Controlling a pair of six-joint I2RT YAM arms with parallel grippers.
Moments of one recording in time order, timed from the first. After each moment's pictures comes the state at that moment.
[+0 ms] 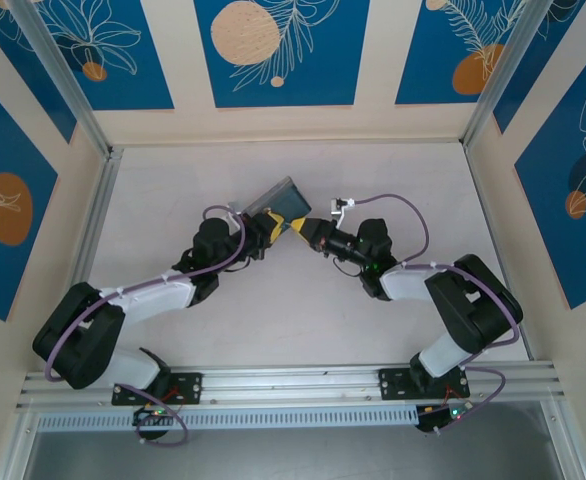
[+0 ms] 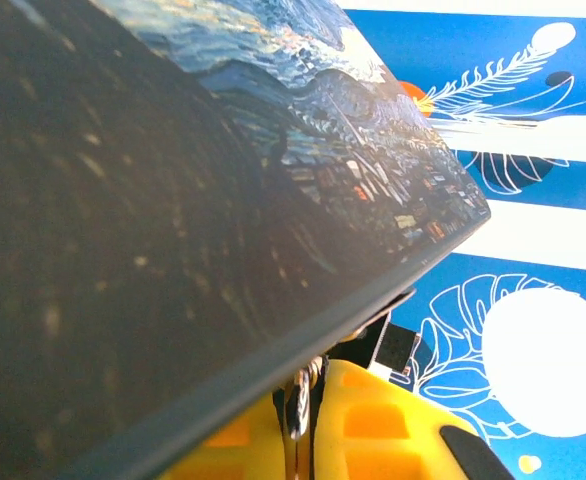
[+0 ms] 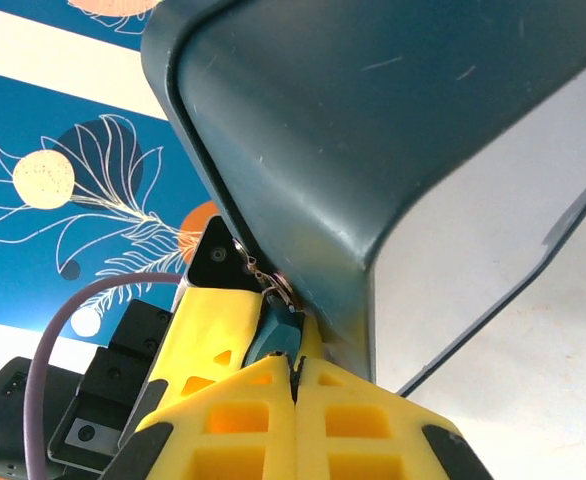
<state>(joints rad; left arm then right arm) -0.64 1.40 0.63 0.64 0.23 -1.60 0.54 1.56 0.55 1.02 -0.54 1.28</state>
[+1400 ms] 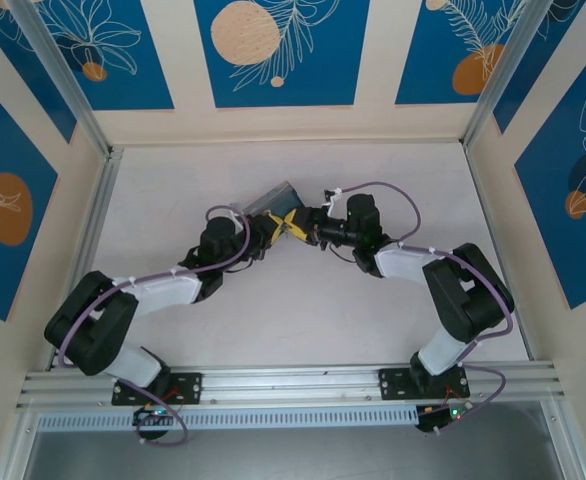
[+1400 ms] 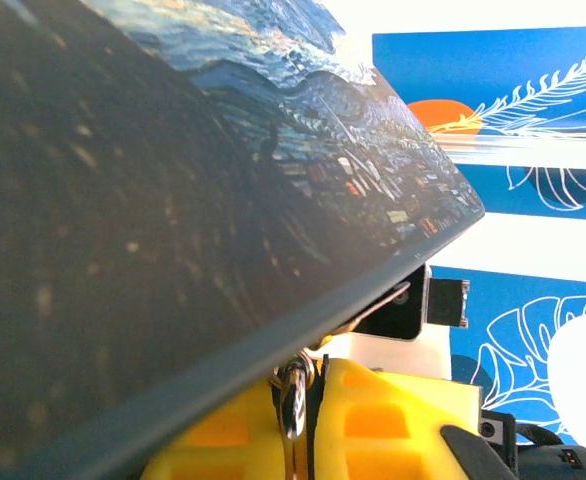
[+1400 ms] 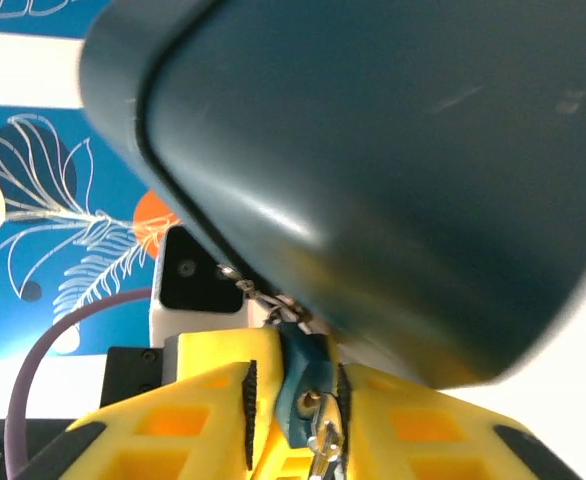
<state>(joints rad) -0.63 1.48 0.63 0.62 0.20 -1.51 0.49 1.63 0.76 0.65 -0.69 1.33</state>
